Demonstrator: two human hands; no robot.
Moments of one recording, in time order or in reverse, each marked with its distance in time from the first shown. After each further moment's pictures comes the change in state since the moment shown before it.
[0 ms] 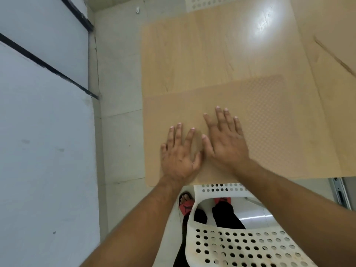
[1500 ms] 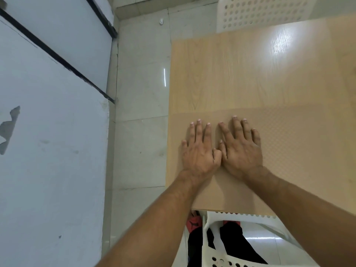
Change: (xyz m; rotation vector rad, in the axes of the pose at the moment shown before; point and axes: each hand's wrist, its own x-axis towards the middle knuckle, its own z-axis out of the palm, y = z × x) left_hand 0.071 -0.003 -0.035 -0.120 -0.093 -0.042; right_hand 0.060 -0.021 0.012 -0.141 -0.001 0.049
